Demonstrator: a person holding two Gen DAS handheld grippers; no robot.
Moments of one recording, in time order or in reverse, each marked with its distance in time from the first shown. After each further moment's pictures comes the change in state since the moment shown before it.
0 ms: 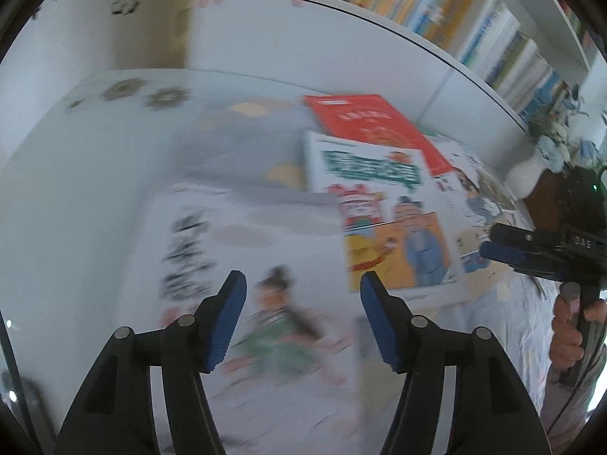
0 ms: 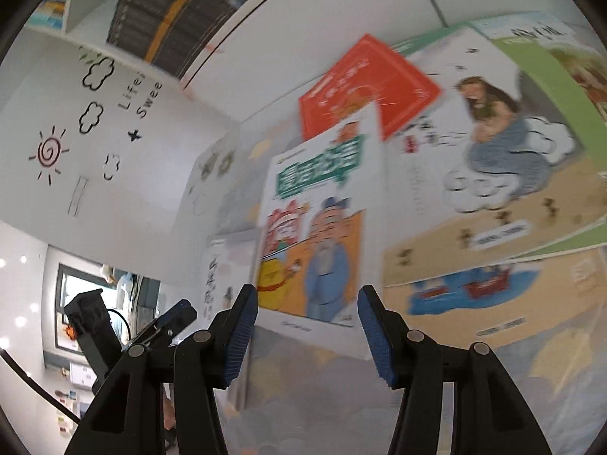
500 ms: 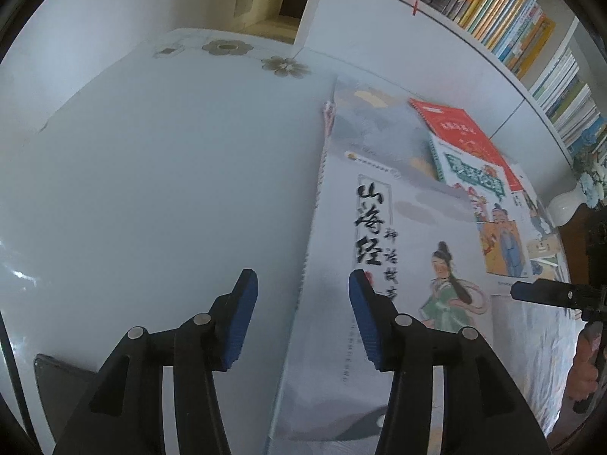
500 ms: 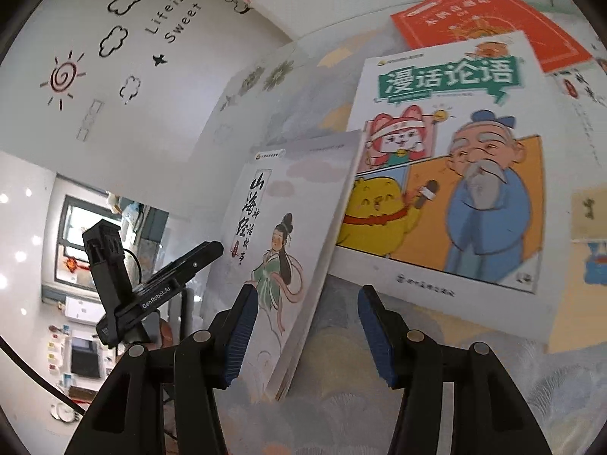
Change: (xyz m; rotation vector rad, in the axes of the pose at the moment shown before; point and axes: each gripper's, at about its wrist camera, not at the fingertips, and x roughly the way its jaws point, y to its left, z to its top) left arm -0.032 0.123 -0.026 -0.162 0.019 0.119; right arm 0.084 0.080 -0.036 -0.133 0.223 0.067
